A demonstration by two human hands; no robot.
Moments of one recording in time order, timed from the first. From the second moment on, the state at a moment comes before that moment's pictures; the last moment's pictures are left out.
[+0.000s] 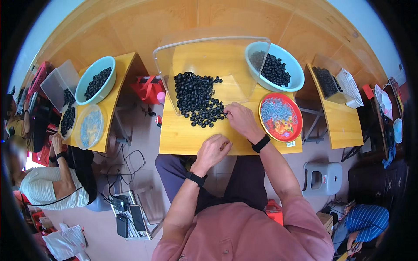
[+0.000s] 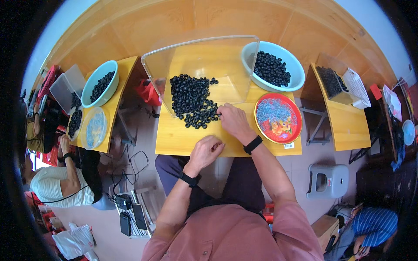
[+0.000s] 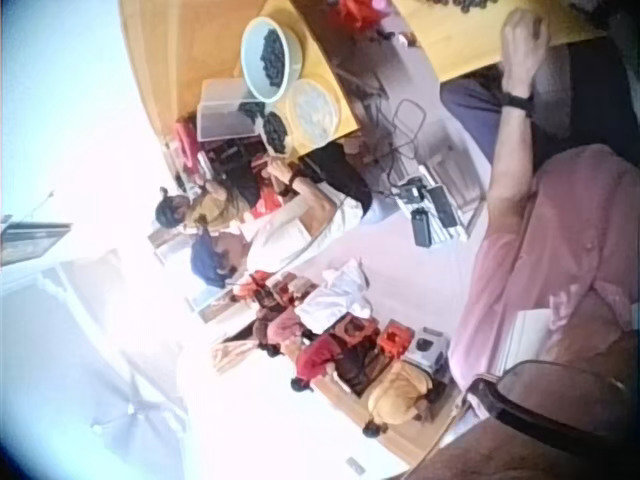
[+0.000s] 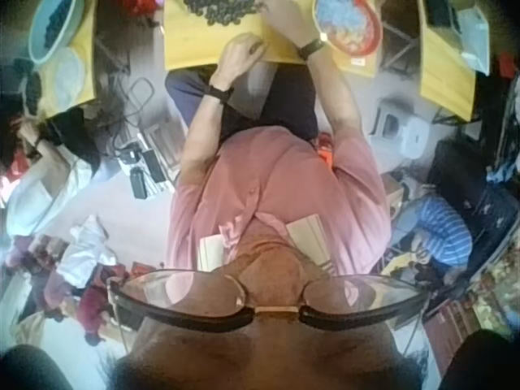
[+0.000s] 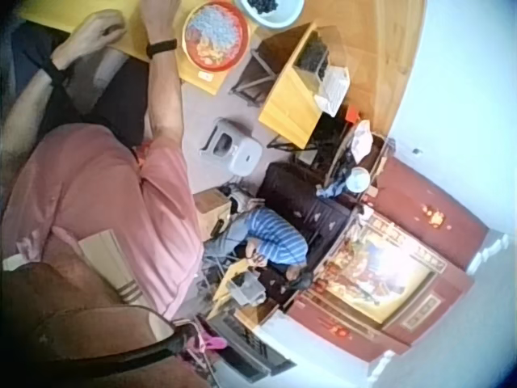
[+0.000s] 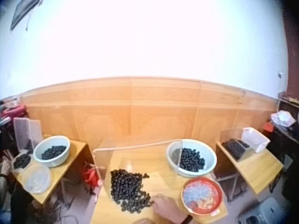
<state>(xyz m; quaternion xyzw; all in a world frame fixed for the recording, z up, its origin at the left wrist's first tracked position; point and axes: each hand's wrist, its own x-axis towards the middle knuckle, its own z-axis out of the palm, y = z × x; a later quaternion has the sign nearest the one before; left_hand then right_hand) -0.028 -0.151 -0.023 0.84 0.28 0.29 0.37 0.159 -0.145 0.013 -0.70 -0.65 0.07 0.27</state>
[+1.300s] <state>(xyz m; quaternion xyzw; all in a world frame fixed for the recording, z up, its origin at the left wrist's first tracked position) -0.027 -0.139 -0.049 0.61 0.32 0.34 0.64 0.127 -0.211 -0.001 -0.63 -0.57 0.20 0.48</state>
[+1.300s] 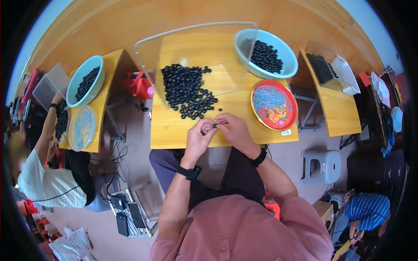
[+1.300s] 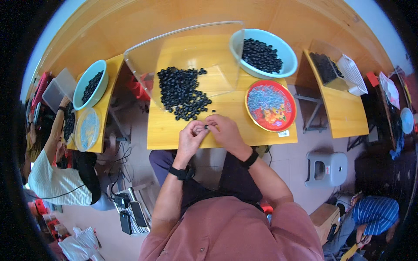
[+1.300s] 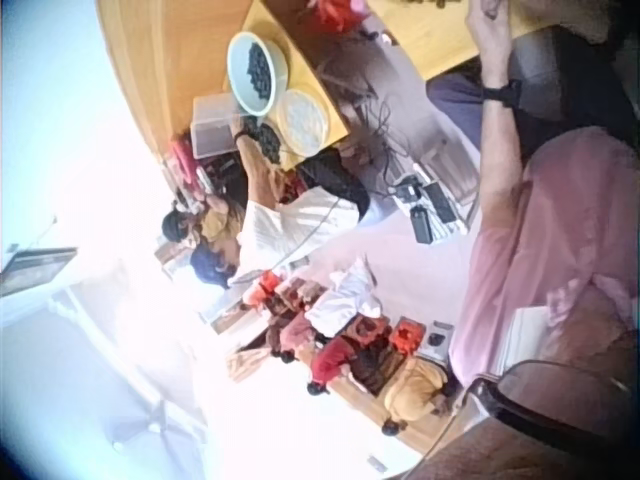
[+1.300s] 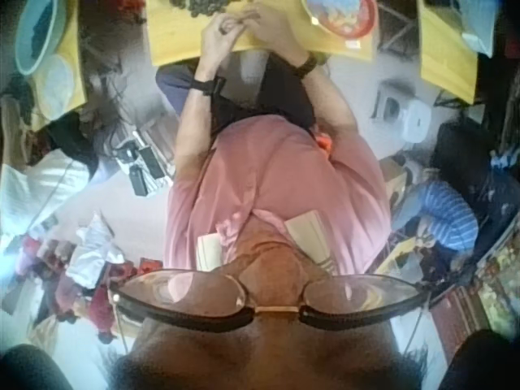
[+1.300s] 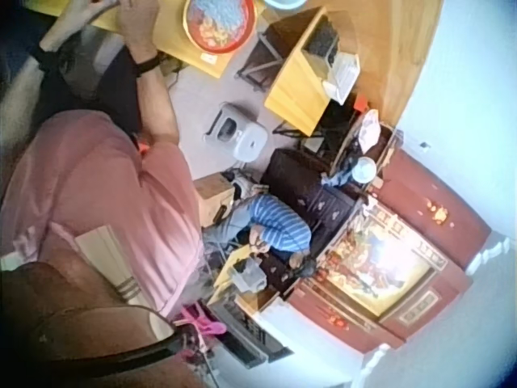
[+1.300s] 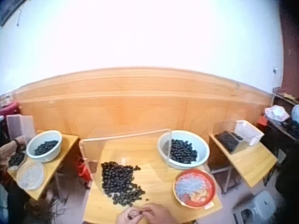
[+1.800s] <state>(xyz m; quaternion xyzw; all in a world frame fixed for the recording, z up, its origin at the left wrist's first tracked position) -0.026 -0.142 -0.046 0.66 0.33 0.36 0.58 0.220 -0.246 0.026 -0.75 -0.54 0.03 0.38</state>
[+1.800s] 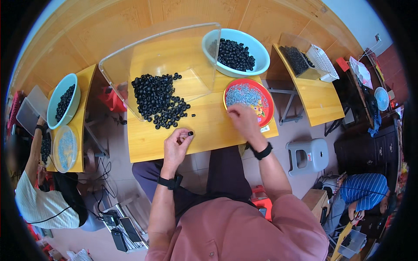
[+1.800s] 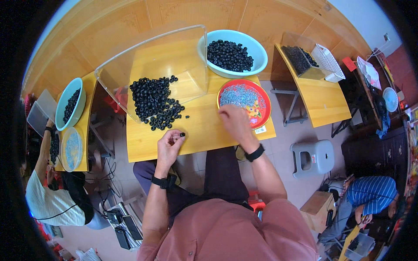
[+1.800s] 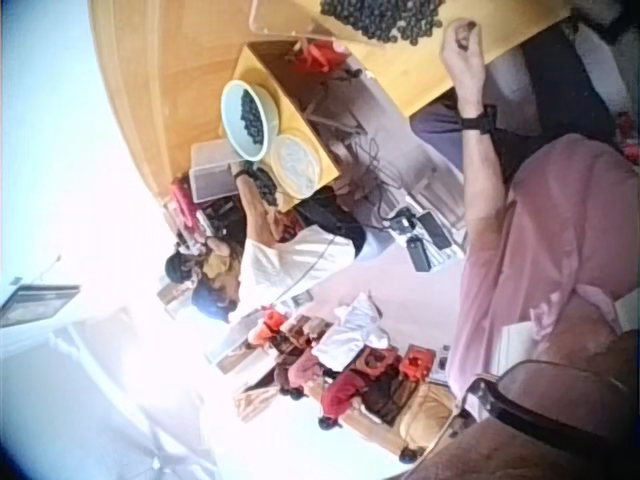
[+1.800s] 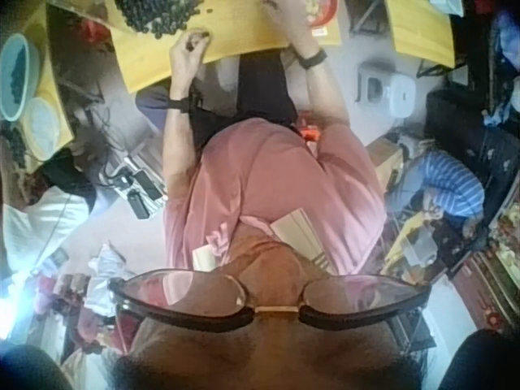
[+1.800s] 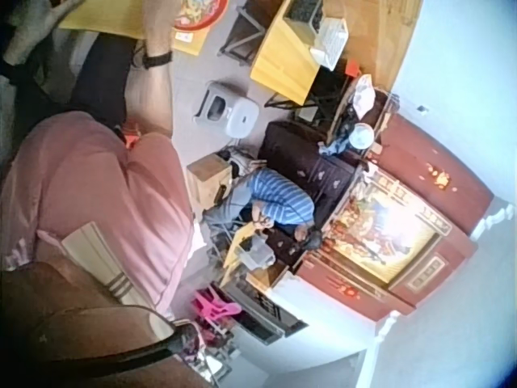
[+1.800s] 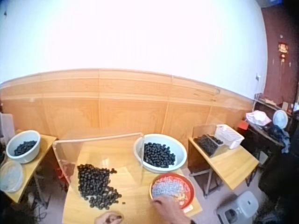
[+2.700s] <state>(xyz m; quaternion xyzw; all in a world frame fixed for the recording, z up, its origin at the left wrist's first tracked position) -0.027 -0.145 -0.040 0.68 0.35 0.31 0.57 0.273 -0.273 0.020 -0.84 -0.51 0.04 0.18</state>
